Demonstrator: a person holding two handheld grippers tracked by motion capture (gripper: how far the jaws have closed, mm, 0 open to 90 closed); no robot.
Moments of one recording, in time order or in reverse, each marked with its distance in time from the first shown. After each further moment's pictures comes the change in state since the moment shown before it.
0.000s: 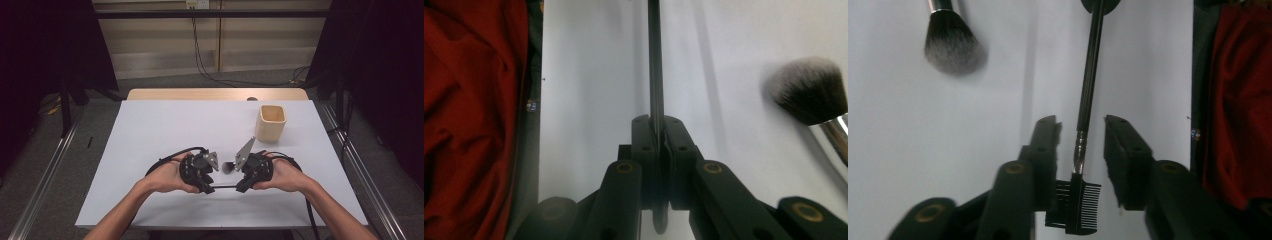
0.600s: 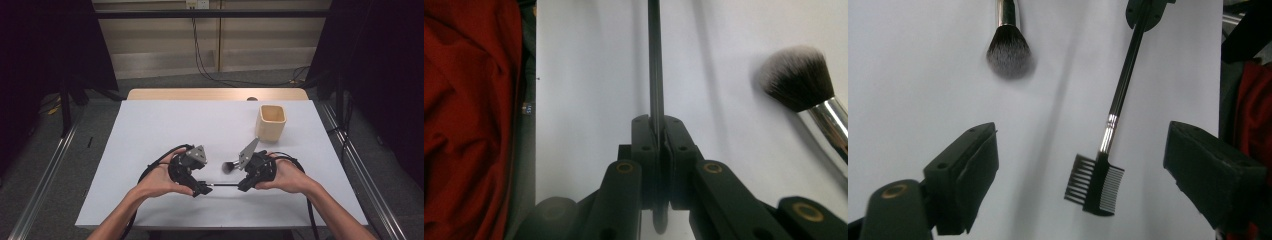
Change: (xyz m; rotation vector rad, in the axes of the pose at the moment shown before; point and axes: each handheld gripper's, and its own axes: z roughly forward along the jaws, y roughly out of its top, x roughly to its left) left arm 0.005 -0.031 -0.009 -0.199 0.089 -0.129; right arm 0.001 -0.008 -0.004 -0.018 -0.022 0.037
